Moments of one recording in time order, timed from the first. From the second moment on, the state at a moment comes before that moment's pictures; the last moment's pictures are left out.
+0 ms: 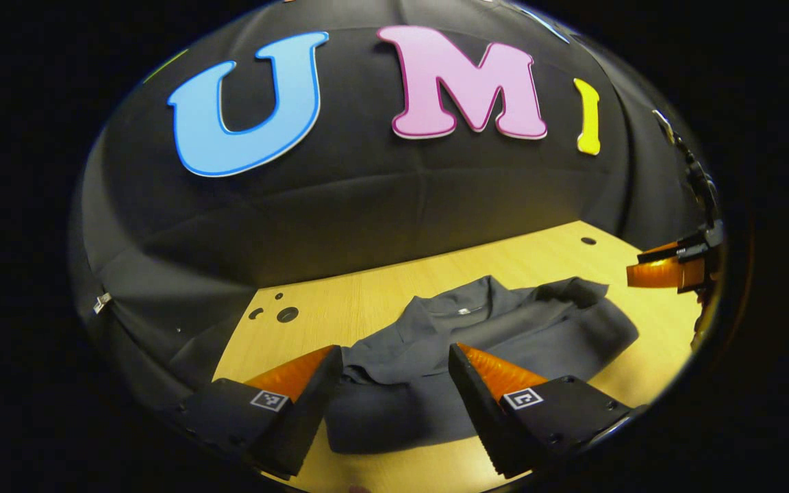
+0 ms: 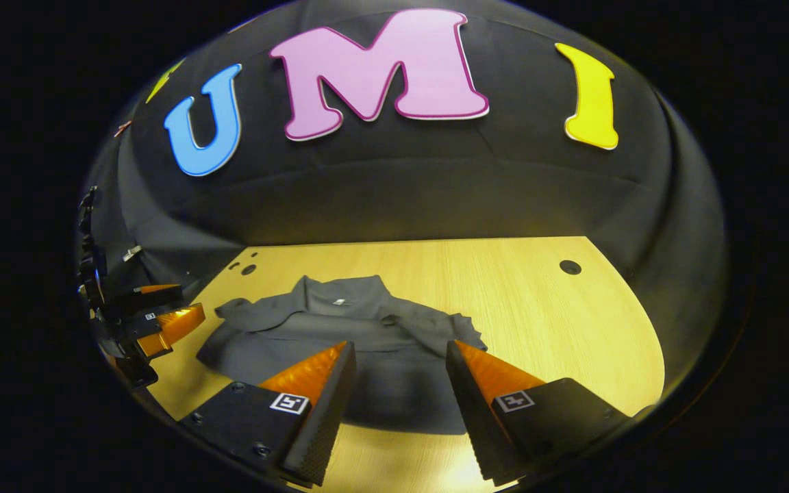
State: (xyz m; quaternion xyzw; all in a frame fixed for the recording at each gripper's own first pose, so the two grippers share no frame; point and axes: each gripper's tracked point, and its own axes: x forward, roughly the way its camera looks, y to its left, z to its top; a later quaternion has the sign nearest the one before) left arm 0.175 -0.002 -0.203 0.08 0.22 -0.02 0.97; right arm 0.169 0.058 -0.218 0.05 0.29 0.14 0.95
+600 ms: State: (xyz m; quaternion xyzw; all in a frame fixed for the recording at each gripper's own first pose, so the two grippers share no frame) left arm 0.033 0.000 -0.184 -0.02 0.22 0.03 0.98; right arm 0.054 0.071 -0.185 0.09 0.27 0.16 0.95
